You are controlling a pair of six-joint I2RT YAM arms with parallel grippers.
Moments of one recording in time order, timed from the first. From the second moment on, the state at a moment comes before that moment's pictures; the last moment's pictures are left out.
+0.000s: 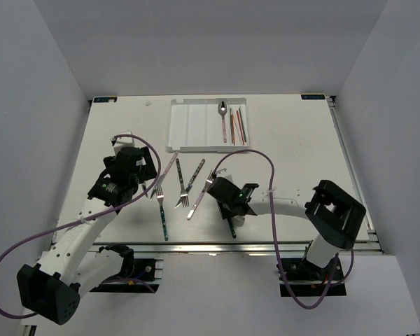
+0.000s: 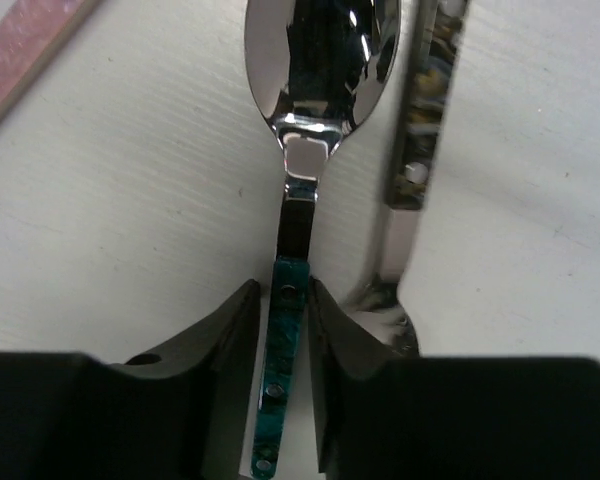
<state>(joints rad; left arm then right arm) -0.39 0.95 0.83 -0.55 -0.49 -0.43 1.06 1.64 0.90 -0.38 0.27 0.54</state>
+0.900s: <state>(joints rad) -0.39 0.96 0.83 -0.55 -0.49 -0.43 0.93 1.74 1.40 -0.48 0.29 0.44</state>
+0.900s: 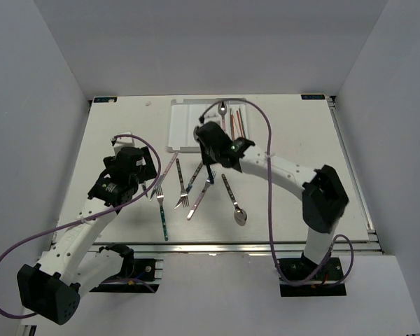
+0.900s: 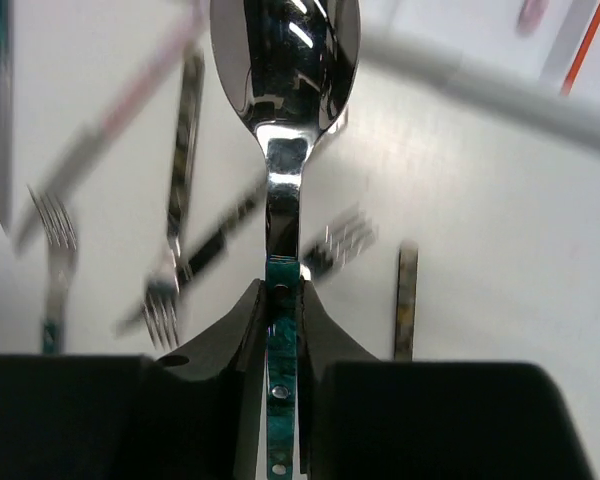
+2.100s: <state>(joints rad) -0.39 0.94 0.83 -0.56 -0.49 -0.43 0.53 2.47 2.19 -0.32 0.13 0.31</state>
